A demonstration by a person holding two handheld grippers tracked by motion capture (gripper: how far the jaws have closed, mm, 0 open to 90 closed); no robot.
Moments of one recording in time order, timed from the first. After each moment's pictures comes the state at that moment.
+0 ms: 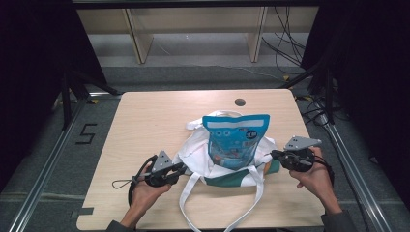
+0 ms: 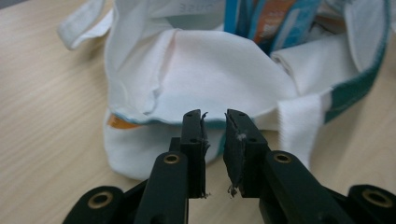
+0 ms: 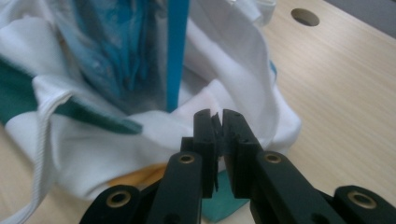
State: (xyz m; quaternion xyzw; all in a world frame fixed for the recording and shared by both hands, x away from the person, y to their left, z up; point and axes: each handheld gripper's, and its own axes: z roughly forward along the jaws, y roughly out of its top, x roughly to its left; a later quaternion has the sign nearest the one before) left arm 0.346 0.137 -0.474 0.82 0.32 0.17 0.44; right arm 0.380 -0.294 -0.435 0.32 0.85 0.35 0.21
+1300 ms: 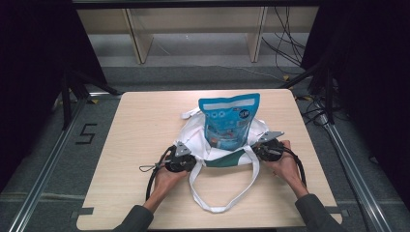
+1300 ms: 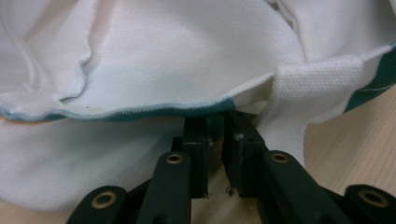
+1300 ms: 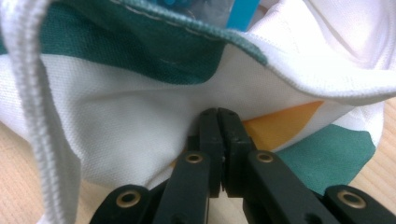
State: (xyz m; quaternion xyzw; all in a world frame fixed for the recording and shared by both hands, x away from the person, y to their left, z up) left arm 0.412 0.099 -0.514 0.83 0.36 0.16 0.40; right arm 0.448 -0.247 -0.498 0.34 0.87 0.30 0.19
